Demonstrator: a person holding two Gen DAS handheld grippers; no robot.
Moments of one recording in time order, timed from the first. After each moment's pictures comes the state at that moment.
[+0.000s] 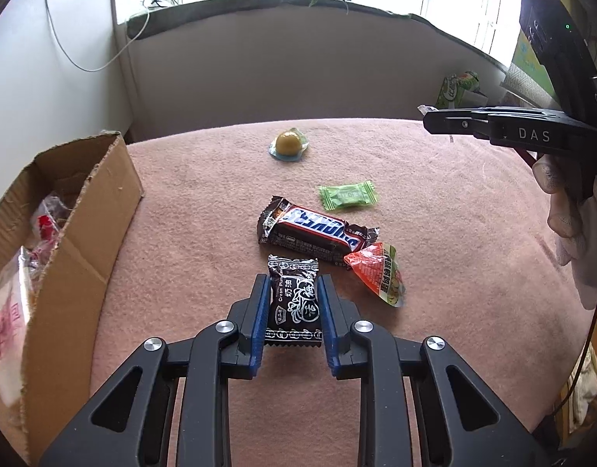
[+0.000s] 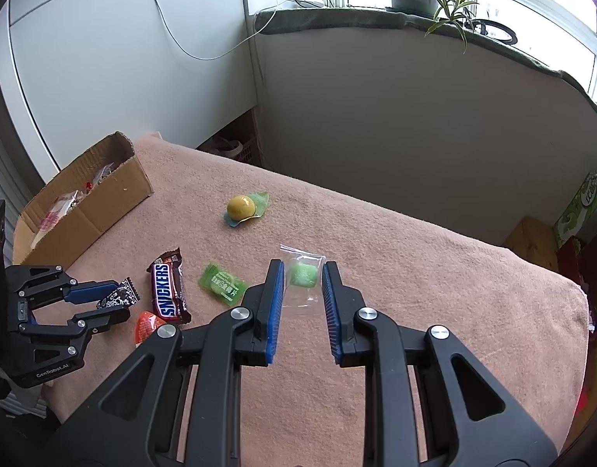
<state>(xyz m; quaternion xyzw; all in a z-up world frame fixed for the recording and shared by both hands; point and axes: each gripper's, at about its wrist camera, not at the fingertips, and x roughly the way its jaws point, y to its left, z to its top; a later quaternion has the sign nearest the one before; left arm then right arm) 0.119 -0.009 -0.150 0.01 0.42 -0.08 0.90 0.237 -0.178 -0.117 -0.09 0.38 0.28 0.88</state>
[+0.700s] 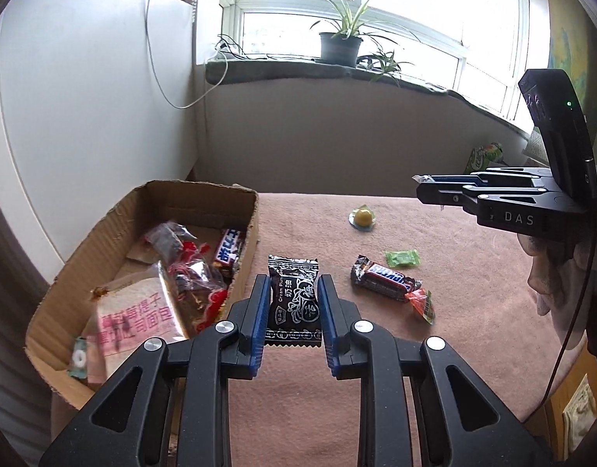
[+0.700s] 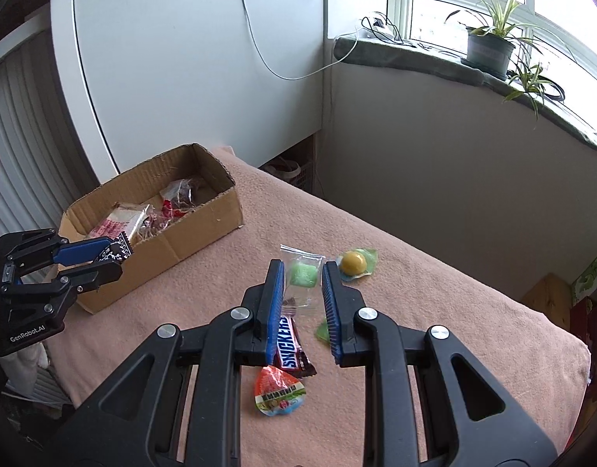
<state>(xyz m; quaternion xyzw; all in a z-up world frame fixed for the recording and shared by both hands) 0.069 0.074 -0.086 -0.04 0.33 -0.01 0.94 0.191 -0.074 -0.076 -0.14 0.34 0.35 0.87</state>
